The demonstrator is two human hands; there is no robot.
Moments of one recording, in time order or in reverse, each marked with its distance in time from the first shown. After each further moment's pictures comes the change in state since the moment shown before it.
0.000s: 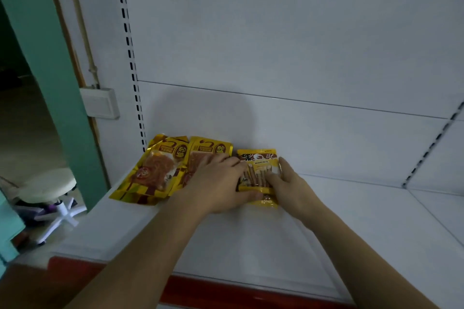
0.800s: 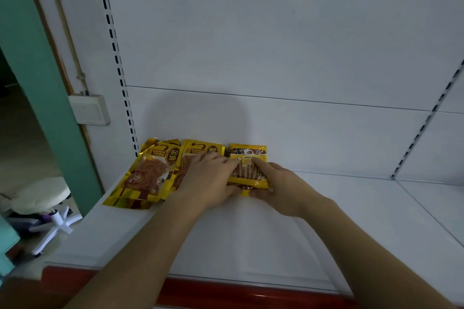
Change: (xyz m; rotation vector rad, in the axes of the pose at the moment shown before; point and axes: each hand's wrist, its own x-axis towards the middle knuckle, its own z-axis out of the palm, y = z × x) left_hand 0.008 -0.003 0.004 0.045 0.057 -0.004; right_hand 0.013 0.011 -0.015 -0.562 -0.169 -0.294
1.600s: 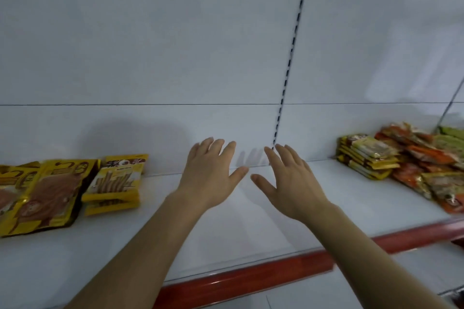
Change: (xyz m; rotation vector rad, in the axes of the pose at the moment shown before) left_hand 0.055 0.234 -0.017 -0.140 0.147 0.160; right_hand -0.175 0.143 -0.091 -0.336 0.356 0.375
